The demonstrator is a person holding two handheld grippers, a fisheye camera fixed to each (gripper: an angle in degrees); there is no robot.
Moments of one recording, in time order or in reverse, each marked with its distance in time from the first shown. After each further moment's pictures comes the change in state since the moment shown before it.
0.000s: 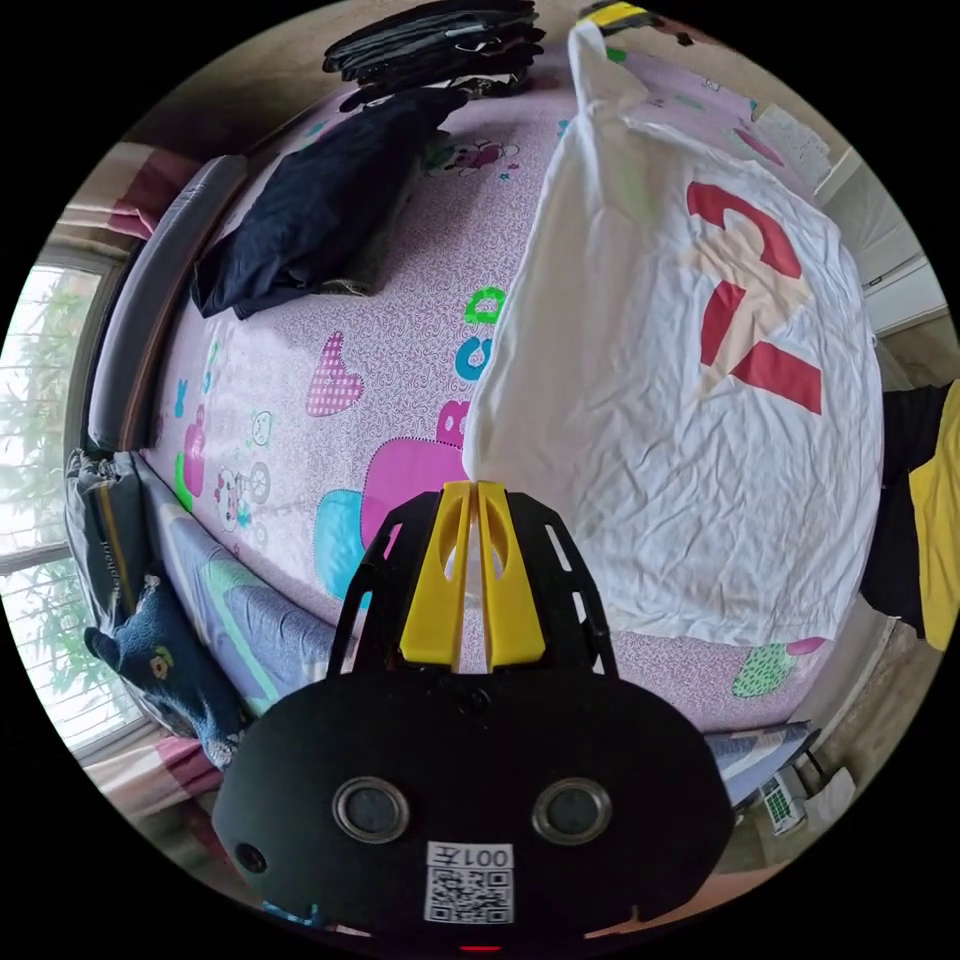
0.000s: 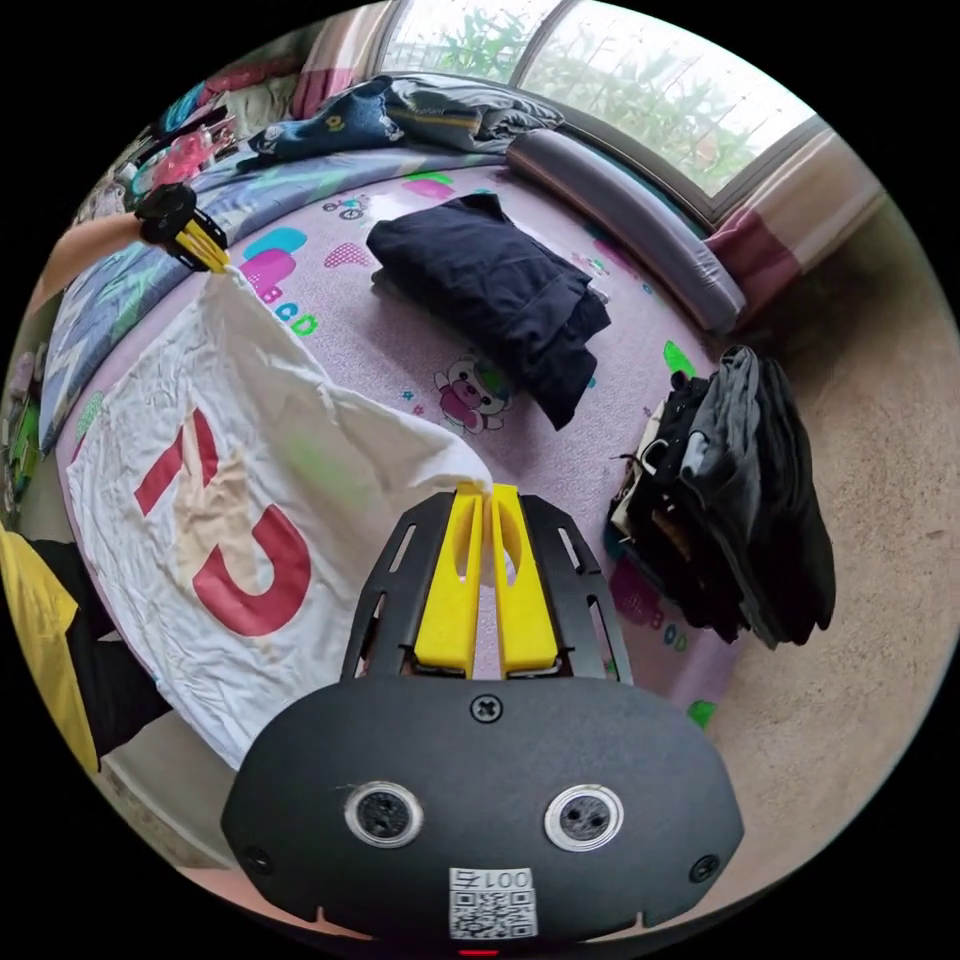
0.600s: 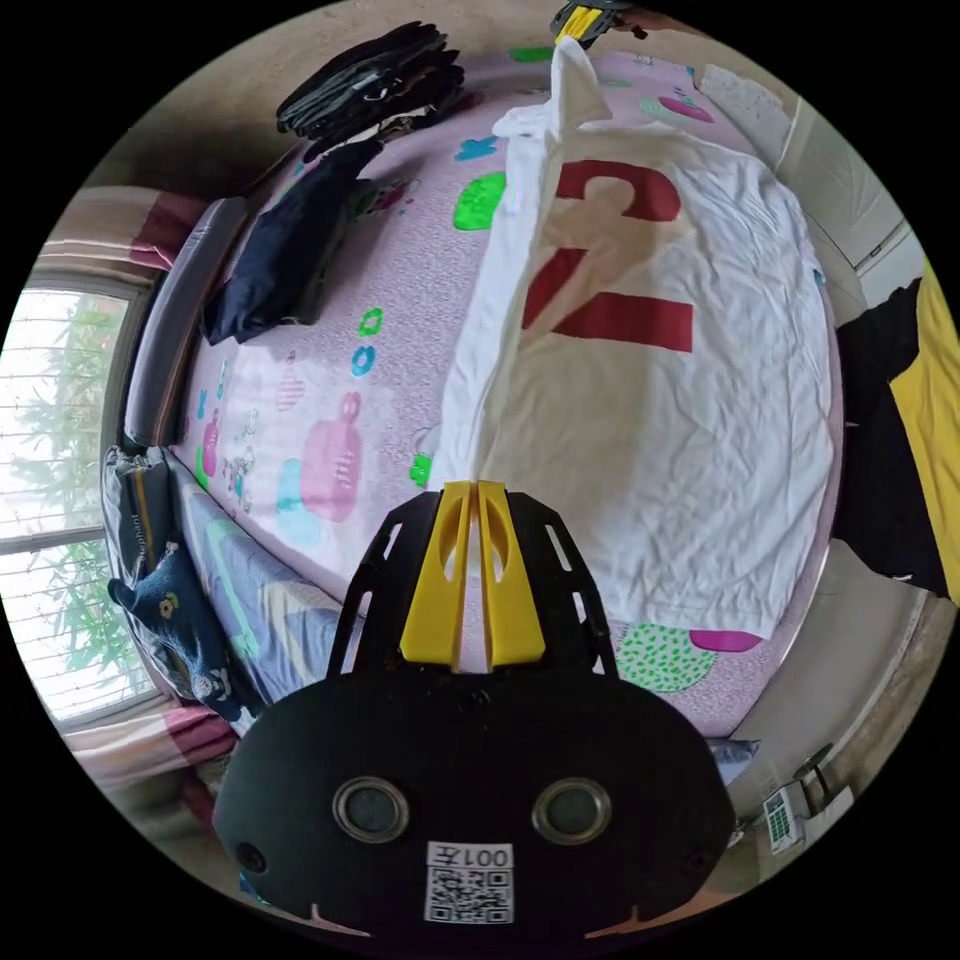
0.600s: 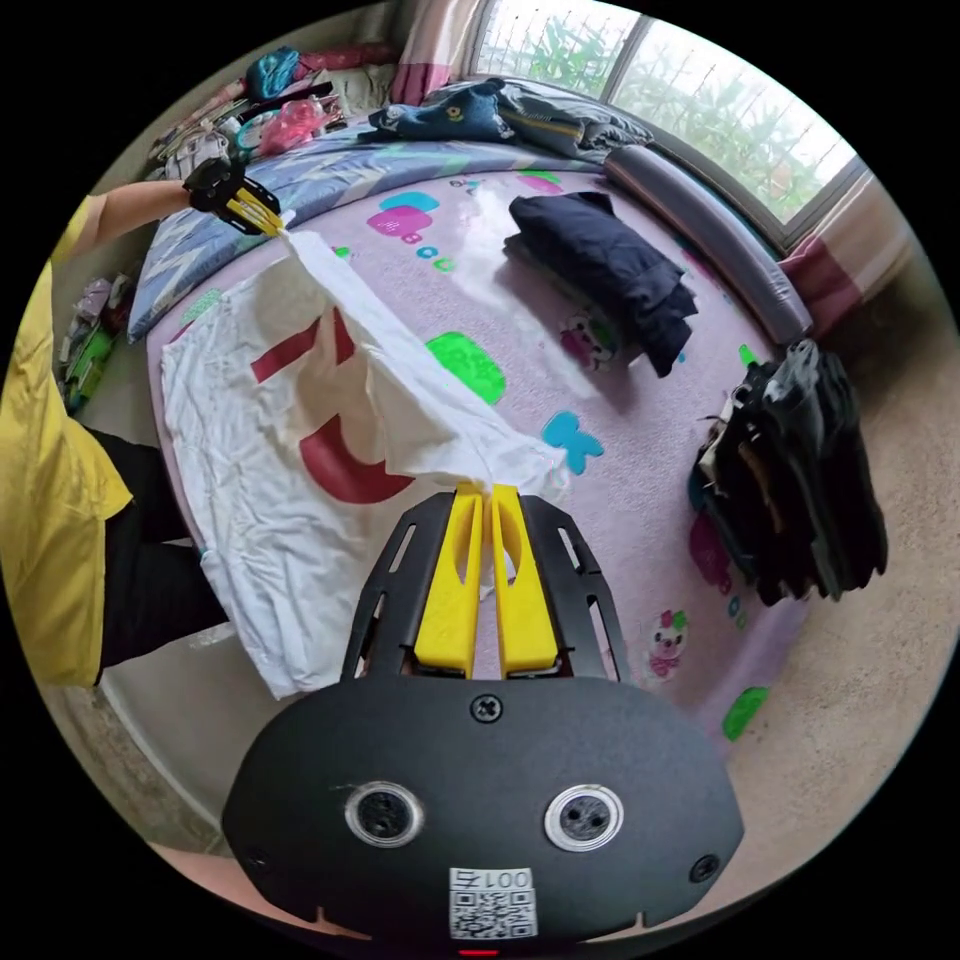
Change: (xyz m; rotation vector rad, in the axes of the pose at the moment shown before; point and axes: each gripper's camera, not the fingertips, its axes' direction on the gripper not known) left arm 0.165 0.044 -0.051 0.016 -0.113 0.005; right arm -0.031 0.167 0.020 0.012 -0.186 -0.132
